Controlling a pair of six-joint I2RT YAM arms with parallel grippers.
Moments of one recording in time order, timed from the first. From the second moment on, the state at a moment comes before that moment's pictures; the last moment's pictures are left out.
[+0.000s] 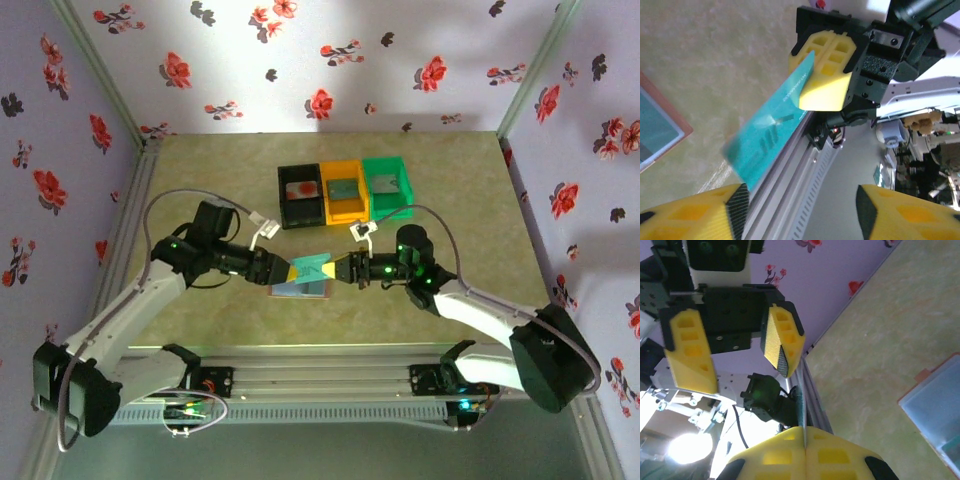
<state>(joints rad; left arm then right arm) -0.50 1.09 0.91 -0.65 0.93 -0.25 0.60 1.19 0.48 0.52 -0.92 0.70</state>
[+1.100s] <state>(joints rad) -0.45 0.62 0.69 -0.44 0.22 -0.38 0.44 1.14 0.65 0.18 -0.73 0.65</state>
